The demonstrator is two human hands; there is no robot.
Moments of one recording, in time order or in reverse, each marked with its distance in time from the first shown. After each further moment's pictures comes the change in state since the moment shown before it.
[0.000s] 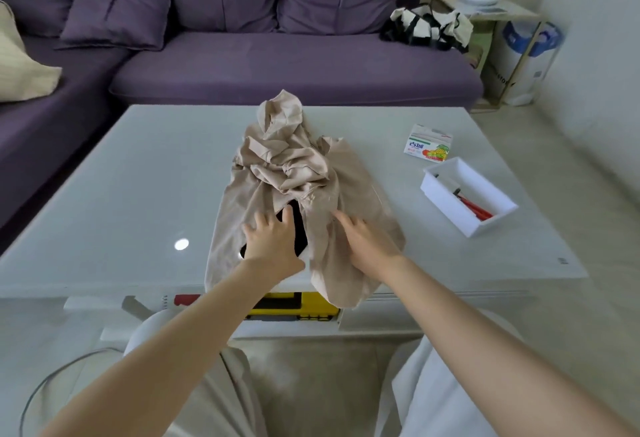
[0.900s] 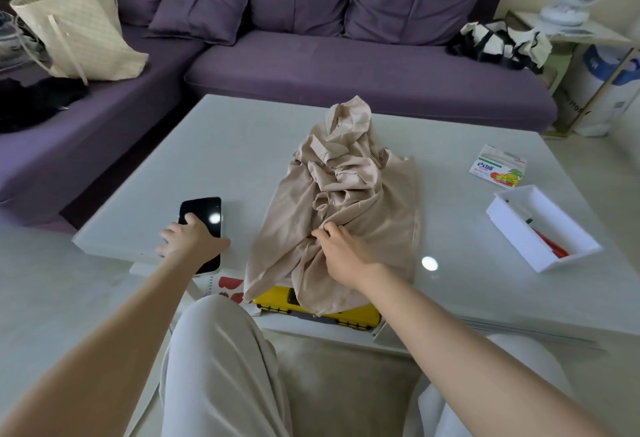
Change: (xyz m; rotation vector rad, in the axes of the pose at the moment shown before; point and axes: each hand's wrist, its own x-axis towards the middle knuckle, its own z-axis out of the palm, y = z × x) left_hand -0.024 -0.192 0.018 -0.351 -0.164 -0.817; right_hand 0.046 -0.115 0.026 -0.085 -0.061 -0.221
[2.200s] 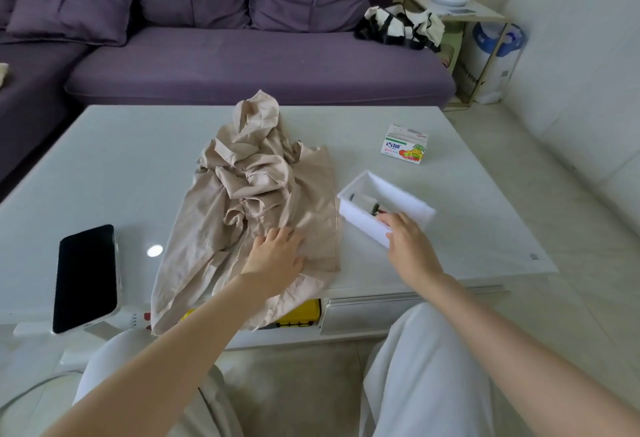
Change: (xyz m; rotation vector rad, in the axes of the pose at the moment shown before) left_hand -0.115 0.160 0.087 0.249 0.008 1.125; right_hand -0.124 0.165 -0.009 0.241 0.408 0.510
